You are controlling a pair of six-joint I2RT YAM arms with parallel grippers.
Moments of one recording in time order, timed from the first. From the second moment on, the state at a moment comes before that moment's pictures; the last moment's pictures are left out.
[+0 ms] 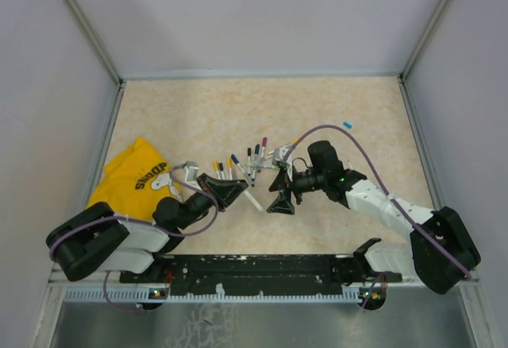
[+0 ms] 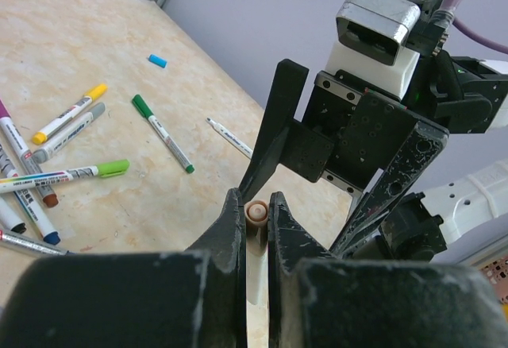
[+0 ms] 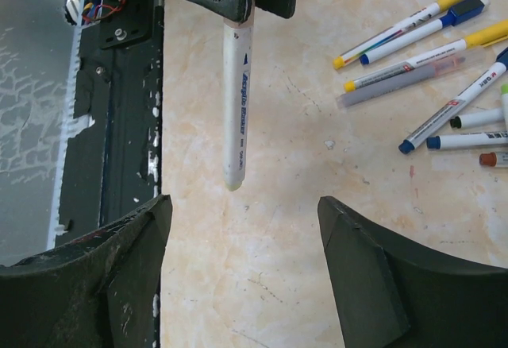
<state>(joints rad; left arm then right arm) -0.83 1.30 0.04 1.53 0.09 -0.68 0.59 1.20 0.62 -0.06 -0.91 -0.25</state>
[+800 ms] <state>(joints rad) -0.85 1.42 0.17 1.53 0.11 -0.71 0.69 1.27 0.60 0.19 -0.77 -0.07</state>
